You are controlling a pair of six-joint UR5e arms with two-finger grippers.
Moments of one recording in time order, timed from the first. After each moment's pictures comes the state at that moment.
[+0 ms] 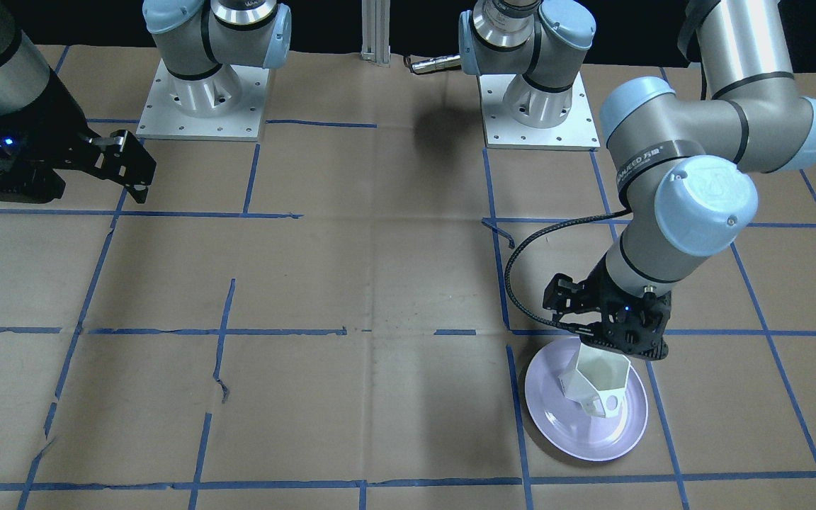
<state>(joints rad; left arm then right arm) -1.49 -1.85 -1.57 -1.32 1.60 0.30 1.47 -1.48 1.43 -1.44 -1.60 -0.06</state>
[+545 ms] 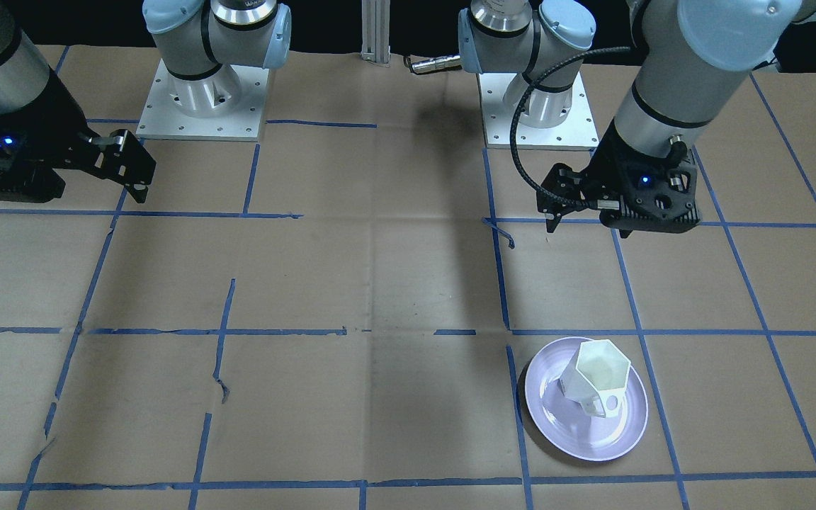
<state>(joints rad) -1.54 -1.62 -1.57 -1.51 1.58 0.10 1.47 -1.48 1.43 -1.44 -1.60 -0.06</state>
